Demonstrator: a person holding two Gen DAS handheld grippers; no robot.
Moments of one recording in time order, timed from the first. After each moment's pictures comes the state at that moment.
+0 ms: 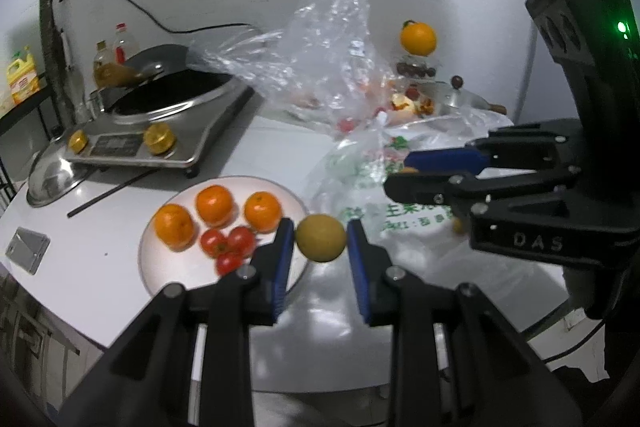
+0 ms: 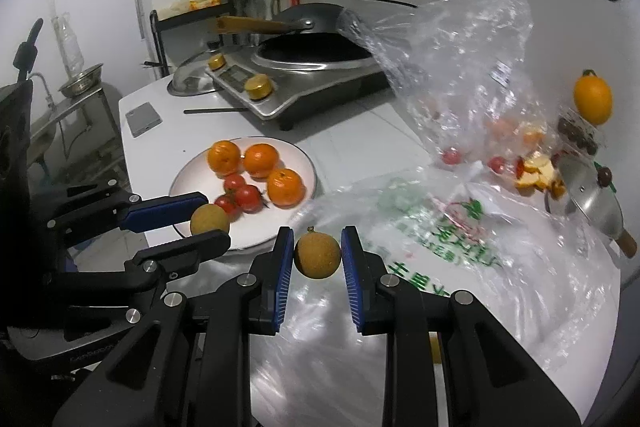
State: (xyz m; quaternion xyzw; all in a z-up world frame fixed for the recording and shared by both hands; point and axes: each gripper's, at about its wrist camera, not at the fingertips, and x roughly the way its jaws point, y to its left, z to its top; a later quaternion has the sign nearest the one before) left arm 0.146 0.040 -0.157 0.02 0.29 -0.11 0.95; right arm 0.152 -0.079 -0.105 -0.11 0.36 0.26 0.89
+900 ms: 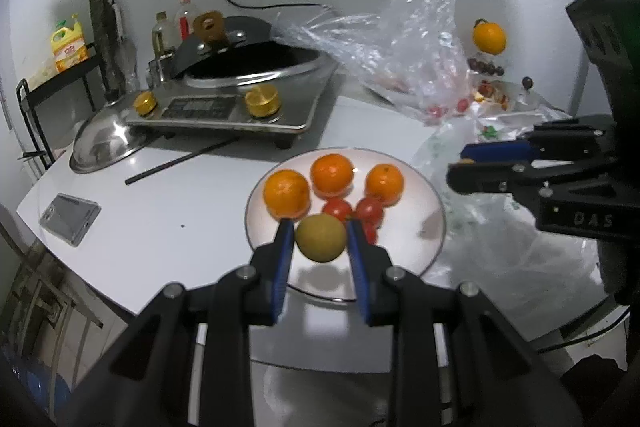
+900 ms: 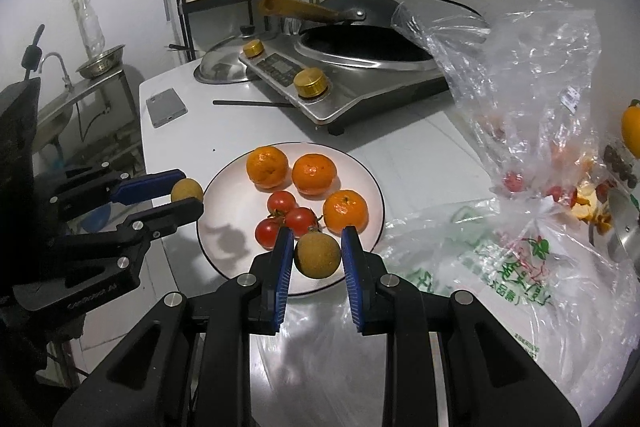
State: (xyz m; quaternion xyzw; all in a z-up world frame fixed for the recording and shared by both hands) left arm 0.155 0.129 -0.181 0.01 0.31 -0.03 0.95; right arm 0.174 -0.012 -0.122 -0.13 0.37 0.31 0.87
